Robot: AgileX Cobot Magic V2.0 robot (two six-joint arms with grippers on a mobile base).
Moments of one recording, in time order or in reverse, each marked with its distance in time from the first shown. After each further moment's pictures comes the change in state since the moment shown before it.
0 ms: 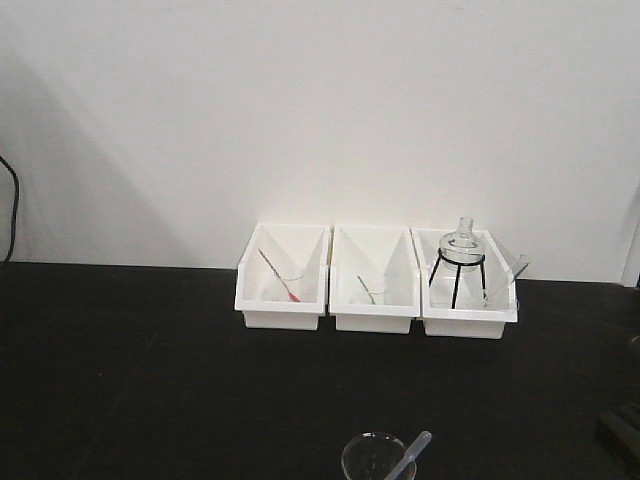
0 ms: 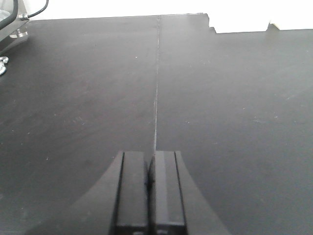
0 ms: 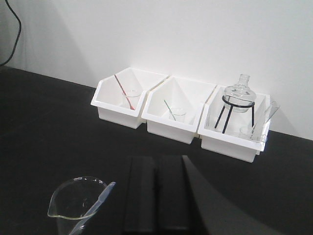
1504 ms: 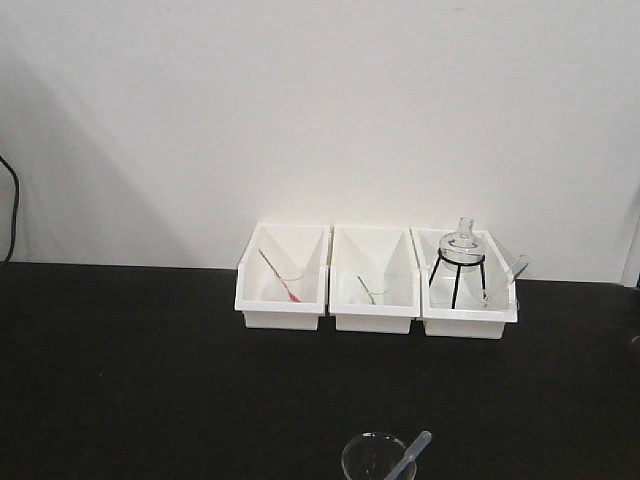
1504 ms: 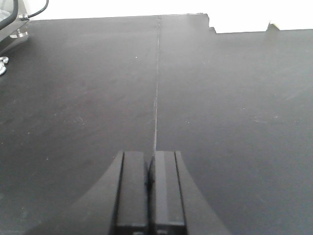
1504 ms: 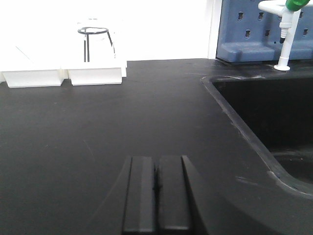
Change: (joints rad) left arm 0.000 0.000 0.000 0.000 0.000 0.000; right arm -0.365 -0.663 0.428 1.079 0.374 -1.001
